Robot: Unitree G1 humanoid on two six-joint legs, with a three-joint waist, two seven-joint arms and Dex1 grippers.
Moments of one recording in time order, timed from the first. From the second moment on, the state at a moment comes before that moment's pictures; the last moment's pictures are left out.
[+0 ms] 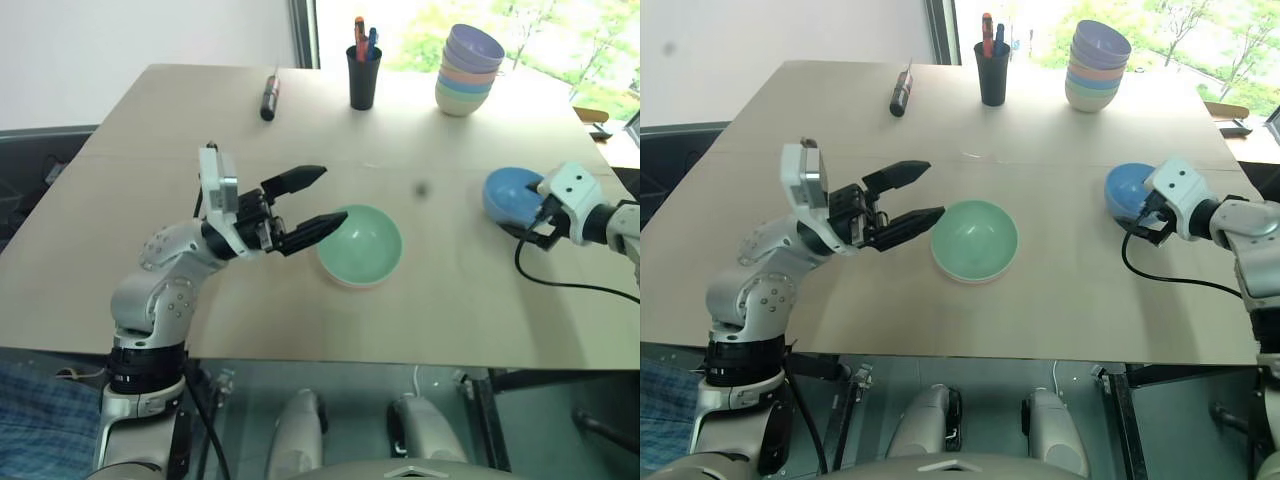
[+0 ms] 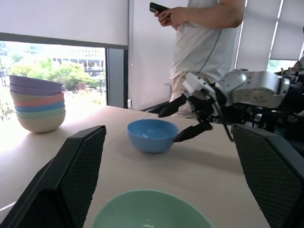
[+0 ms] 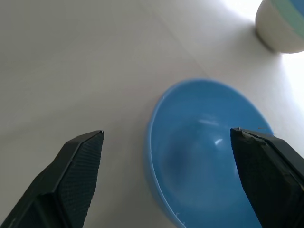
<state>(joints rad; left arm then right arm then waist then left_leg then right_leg) -0.40 0.50 0.16 -0.26 -0.74 0.42 -1.01 -0.59 -0.88 0.06 0.28 0.09 0.30 0.89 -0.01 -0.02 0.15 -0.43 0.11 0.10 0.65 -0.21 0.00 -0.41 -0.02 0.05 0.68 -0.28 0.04</state>
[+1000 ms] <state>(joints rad) -0.29 0.59 0.26 -0.23 -0.70 0.25 -0.97 -0.78 -0.81 0.18 0.34 -0.05 0.18 1.10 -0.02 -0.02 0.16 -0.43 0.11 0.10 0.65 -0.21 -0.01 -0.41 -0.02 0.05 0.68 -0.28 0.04</state>
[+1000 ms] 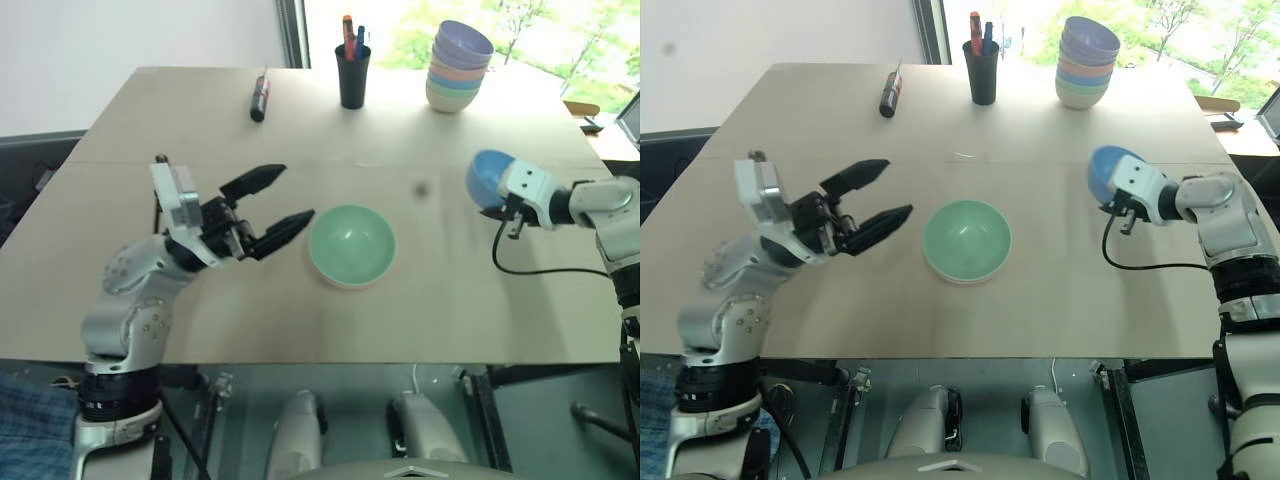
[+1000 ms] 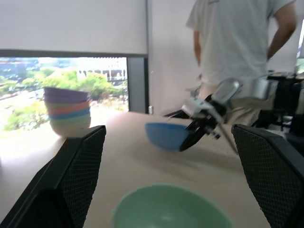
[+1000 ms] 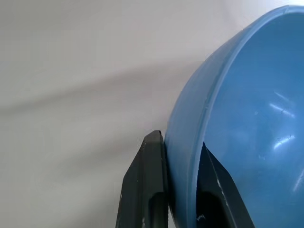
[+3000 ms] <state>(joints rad) -0.16 0.65 0.27 -0.11 -0.61 0.23 -1.03 -0.04 -0.76 -0.36 -0.30 0.44 0.35 1.13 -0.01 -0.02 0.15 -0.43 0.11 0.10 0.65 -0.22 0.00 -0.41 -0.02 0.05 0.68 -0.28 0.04</state>
